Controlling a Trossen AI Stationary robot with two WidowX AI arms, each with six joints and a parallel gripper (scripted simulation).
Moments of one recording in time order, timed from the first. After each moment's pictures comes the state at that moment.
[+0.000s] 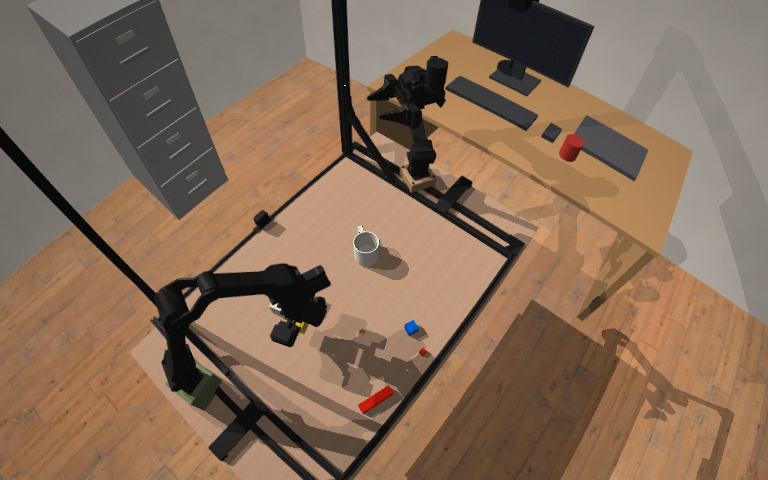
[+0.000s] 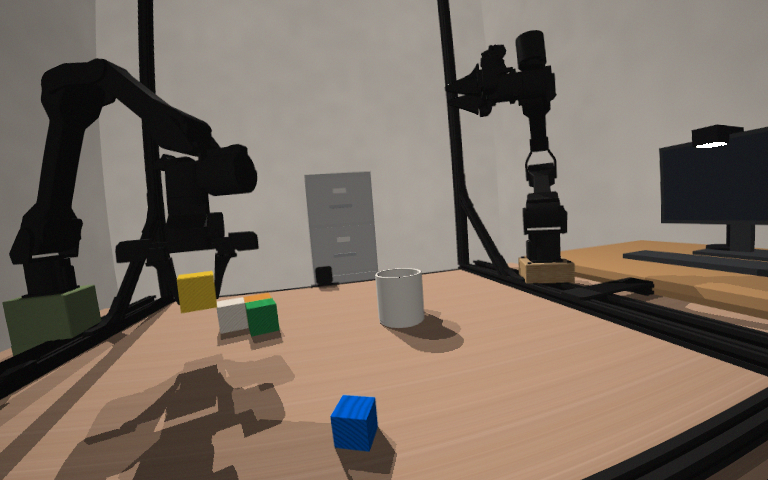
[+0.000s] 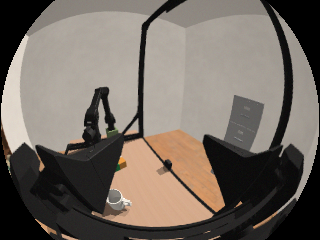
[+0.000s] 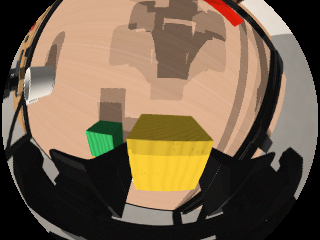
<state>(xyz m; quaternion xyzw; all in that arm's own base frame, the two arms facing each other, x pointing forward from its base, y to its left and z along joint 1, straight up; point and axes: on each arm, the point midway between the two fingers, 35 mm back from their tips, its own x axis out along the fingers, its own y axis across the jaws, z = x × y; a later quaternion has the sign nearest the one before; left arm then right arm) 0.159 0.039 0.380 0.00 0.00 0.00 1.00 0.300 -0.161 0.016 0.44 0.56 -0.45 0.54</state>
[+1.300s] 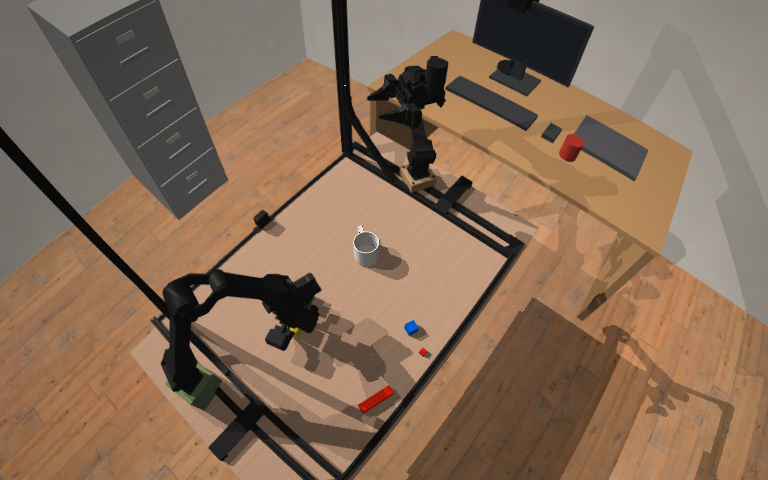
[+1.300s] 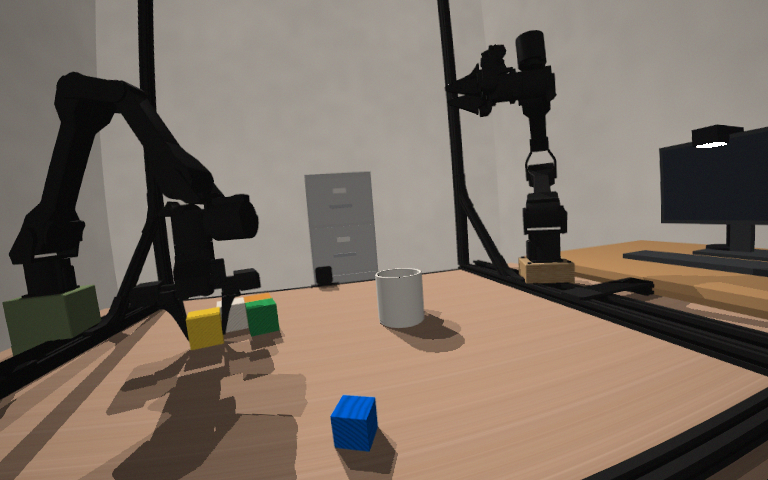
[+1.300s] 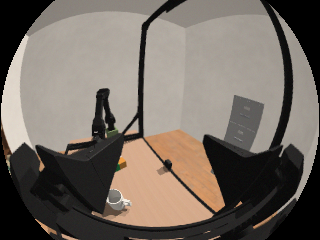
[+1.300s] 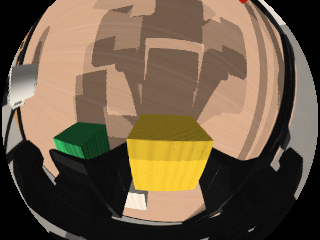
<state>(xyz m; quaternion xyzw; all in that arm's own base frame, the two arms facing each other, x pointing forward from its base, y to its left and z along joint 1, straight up) 0.159 0.039 0.380 0.00 0.00 0.00 1.00 0.296 -0.133 -0.051 0.46 0.54 -0.46 0.54</state>
